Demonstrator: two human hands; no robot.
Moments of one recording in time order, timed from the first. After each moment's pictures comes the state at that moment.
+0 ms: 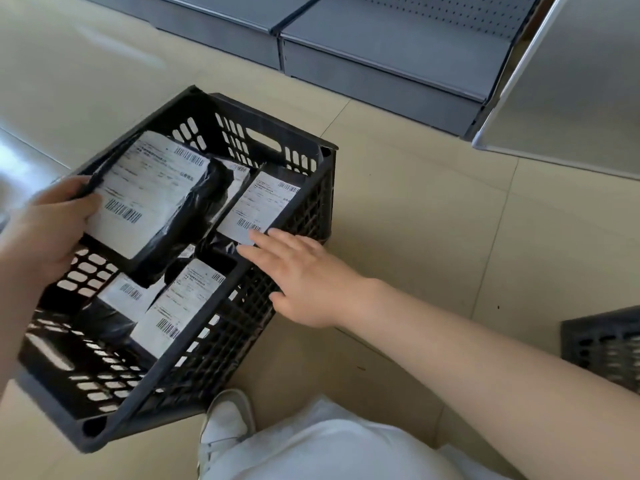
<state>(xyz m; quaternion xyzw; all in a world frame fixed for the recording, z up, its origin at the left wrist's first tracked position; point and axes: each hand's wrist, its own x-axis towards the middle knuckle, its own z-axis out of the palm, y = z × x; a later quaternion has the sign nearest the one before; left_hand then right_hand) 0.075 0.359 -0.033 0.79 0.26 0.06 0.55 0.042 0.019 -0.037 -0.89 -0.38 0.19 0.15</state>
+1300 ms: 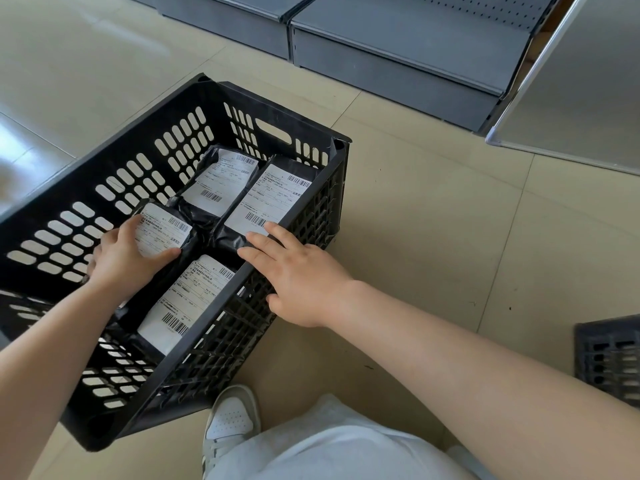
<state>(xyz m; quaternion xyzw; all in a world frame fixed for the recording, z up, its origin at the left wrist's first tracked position) 0.059 0.351 -0.125 0.94 0.28 -0.09 0.19 0.051 0.047 -0.060 -0.90 -0.39 0.18 0.06</state>
